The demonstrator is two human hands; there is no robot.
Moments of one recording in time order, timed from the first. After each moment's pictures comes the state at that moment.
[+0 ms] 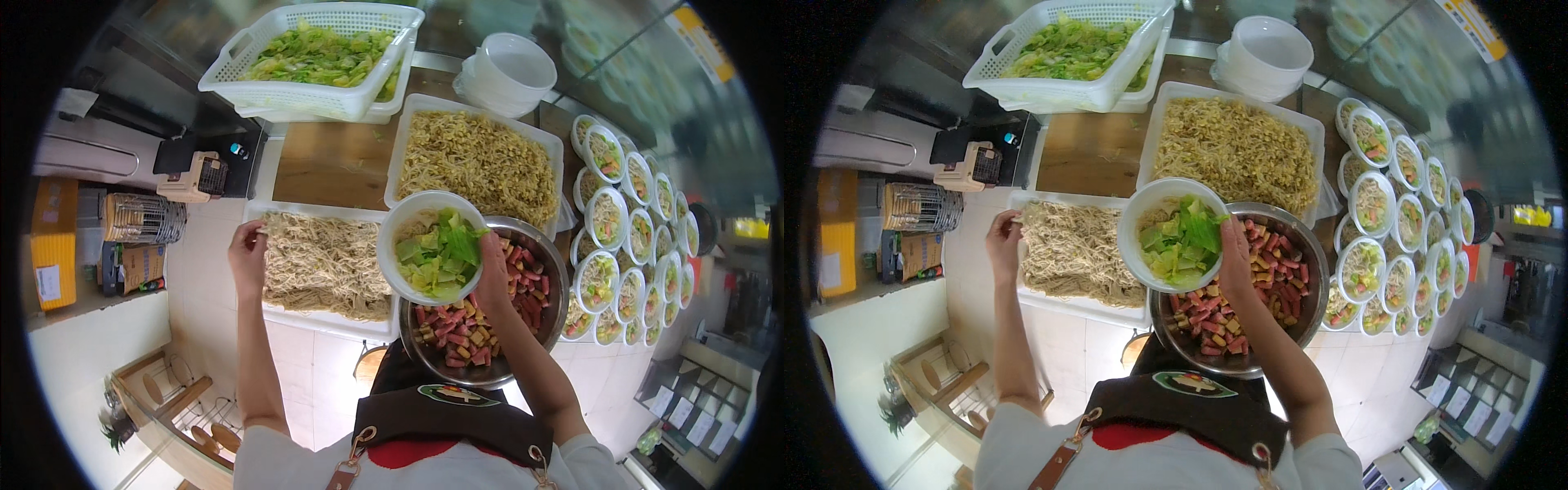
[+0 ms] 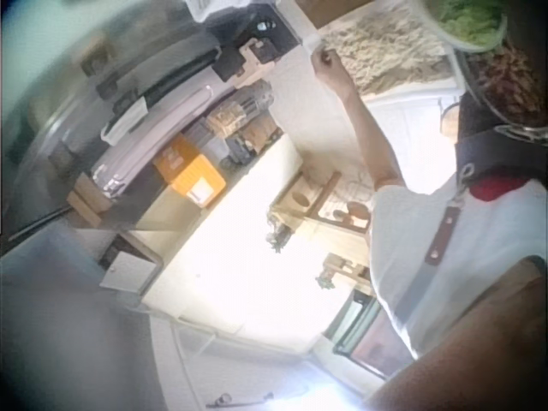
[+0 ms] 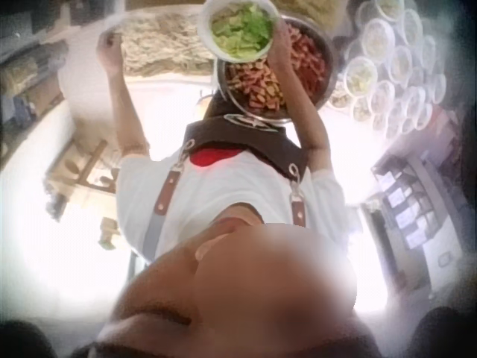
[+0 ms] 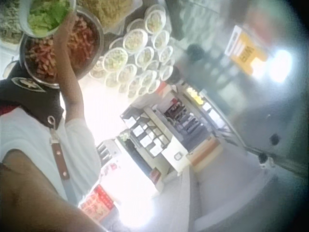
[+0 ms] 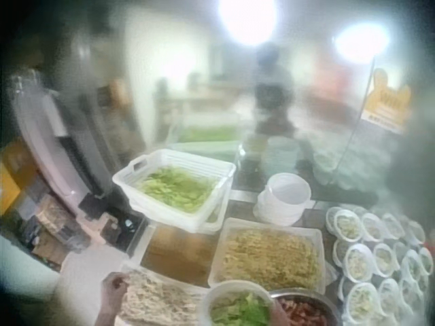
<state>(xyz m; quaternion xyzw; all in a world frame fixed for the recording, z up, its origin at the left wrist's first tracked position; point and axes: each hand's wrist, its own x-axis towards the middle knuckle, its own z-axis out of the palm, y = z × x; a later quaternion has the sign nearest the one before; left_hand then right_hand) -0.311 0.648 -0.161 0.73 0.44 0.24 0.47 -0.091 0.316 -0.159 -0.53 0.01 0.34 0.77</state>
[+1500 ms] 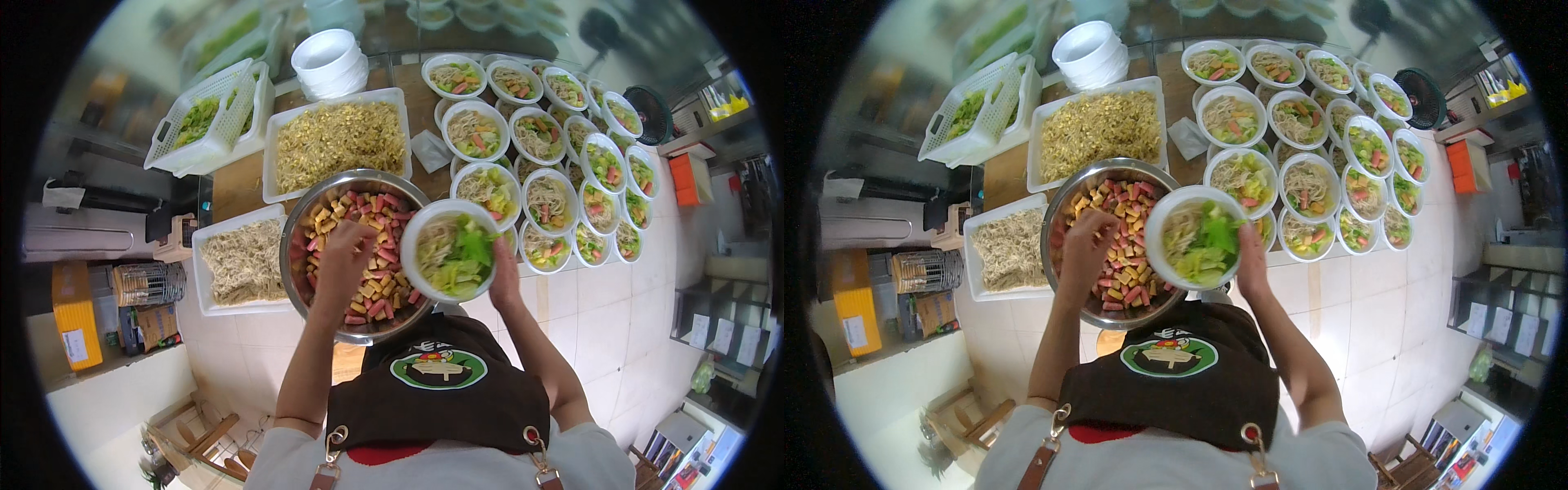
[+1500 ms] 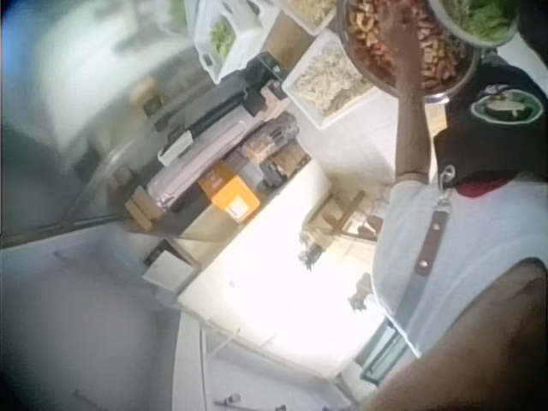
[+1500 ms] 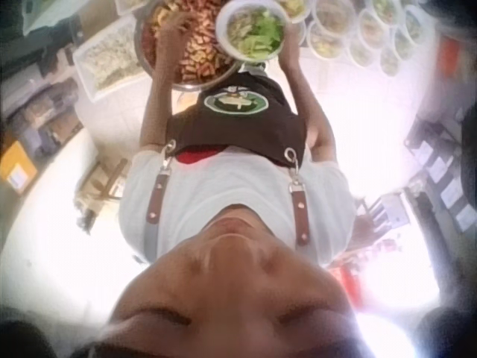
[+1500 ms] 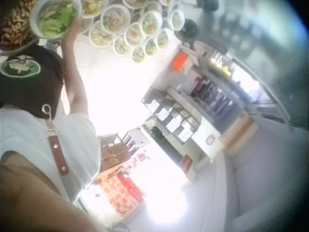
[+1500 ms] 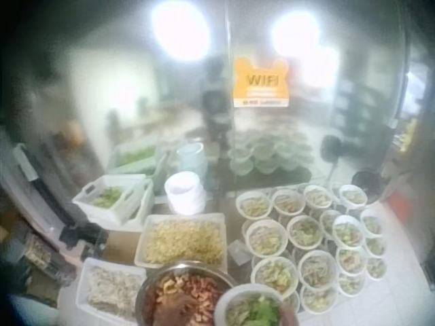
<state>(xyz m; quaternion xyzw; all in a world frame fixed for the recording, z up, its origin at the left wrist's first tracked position) -0.140 0.214 -0.061 0.91 0.09 0.12 0.39 -0.067 -0.046 -0.141 -0.62 0.02 0.20 0.76</state>
